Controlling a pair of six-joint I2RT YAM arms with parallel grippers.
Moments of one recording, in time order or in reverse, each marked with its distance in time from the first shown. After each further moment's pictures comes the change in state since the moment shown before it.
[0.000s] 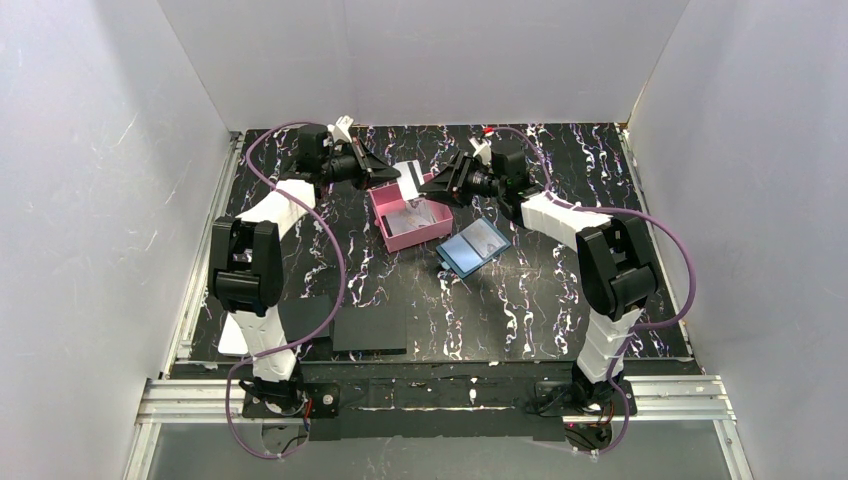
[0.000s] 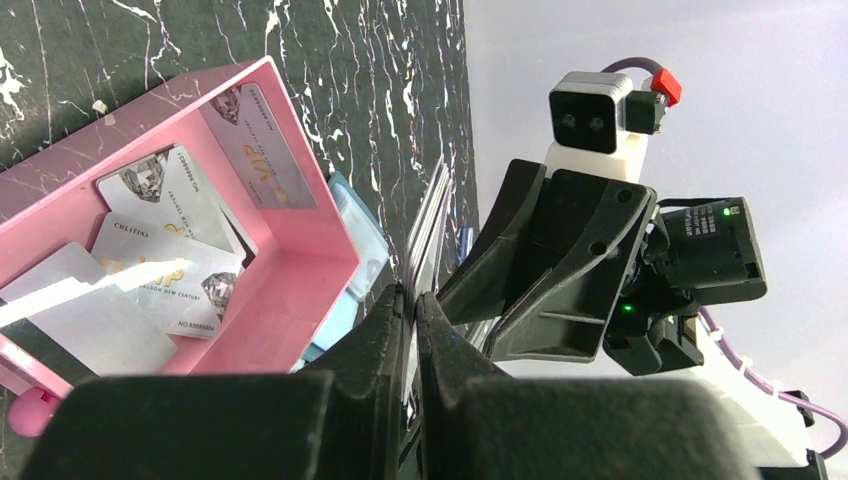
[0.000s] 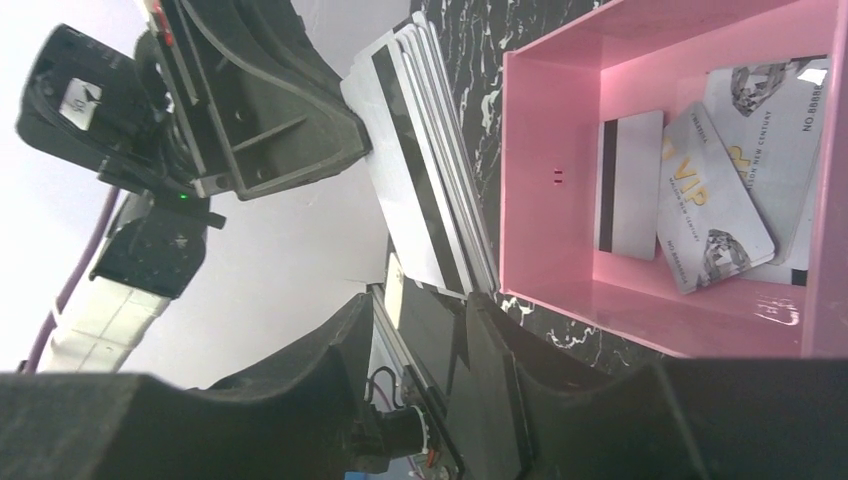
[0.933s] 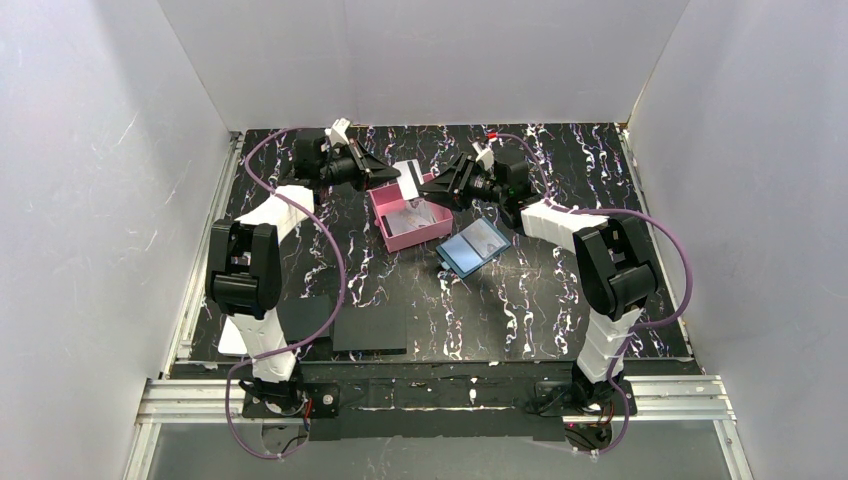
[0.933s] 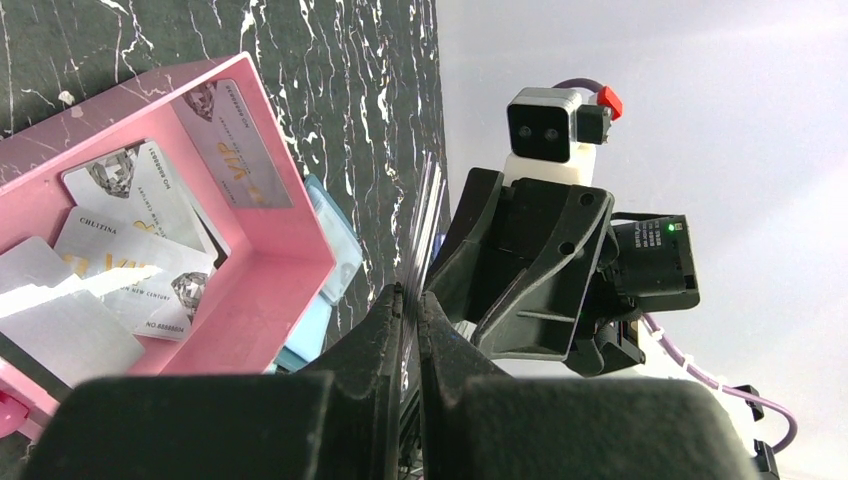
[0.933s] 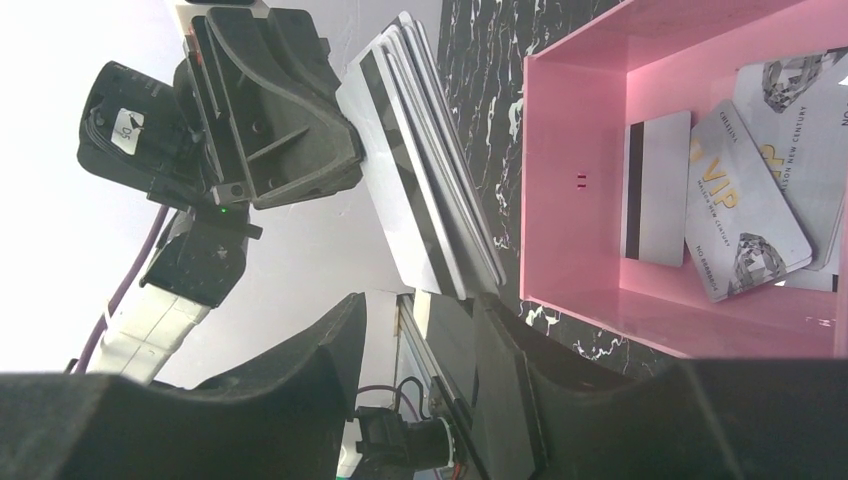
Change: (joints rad) left arm 0.005 -0.025 -0.064 0.112 0.006 -0.107; right arm 0.000 0.002 -0.086 0.185 -0.001 0.125
